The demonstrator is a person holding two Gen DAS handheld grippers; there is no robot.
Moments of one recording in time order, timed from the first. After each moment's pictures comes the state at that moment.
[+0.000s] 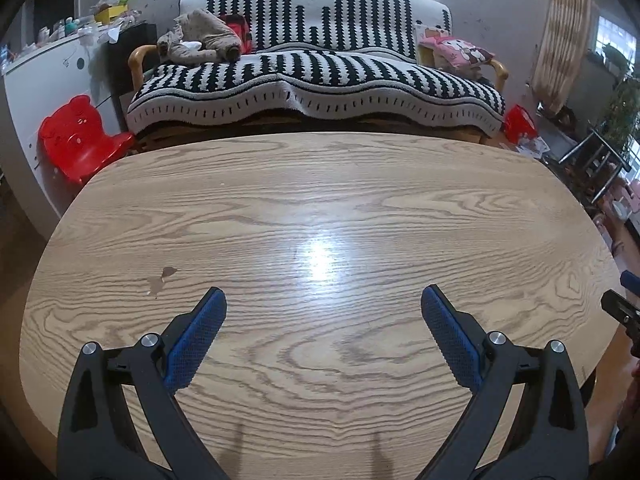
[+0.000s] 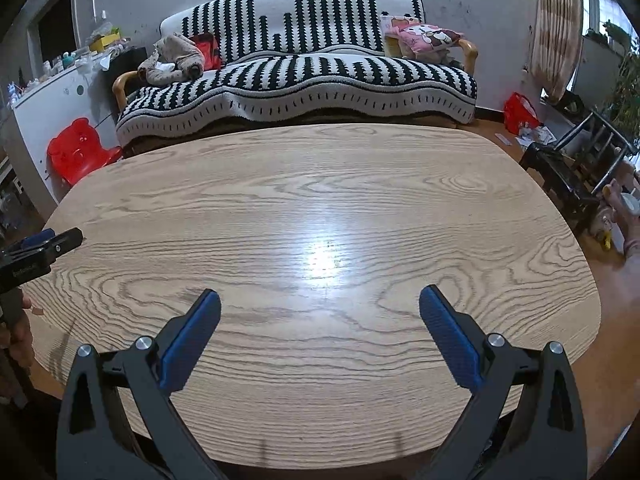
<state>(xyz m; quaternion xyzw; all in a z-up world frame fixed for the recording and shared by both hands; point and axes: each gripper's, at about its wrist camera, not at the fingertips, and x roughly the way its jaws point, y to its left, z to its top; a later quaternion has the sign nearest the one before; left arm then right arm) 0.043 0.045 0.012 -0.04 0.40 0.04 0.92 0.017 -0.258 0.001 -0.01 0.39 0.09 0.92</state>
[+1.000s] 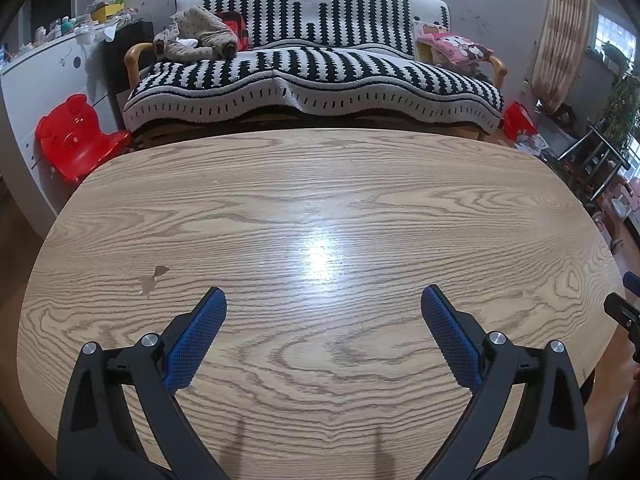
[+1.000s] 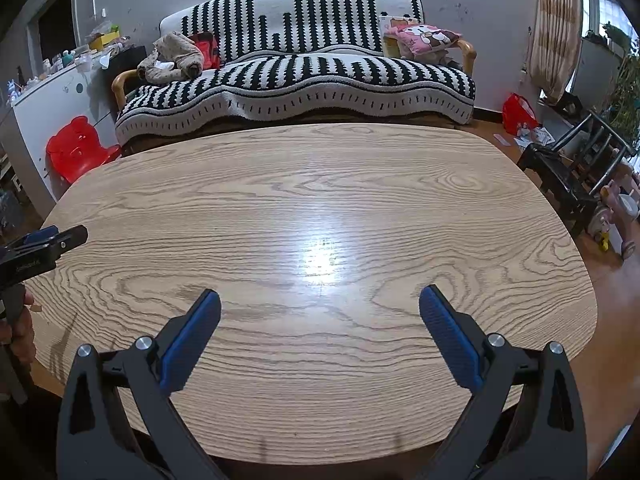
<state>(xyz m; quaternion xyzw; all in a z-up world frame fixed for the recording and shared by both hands) 0.044 0.040 0.008 -0.04 0.40 0.04 0.91 0.012 -0.259 0.002 -0.01 0.39 0.08 0.92</state>
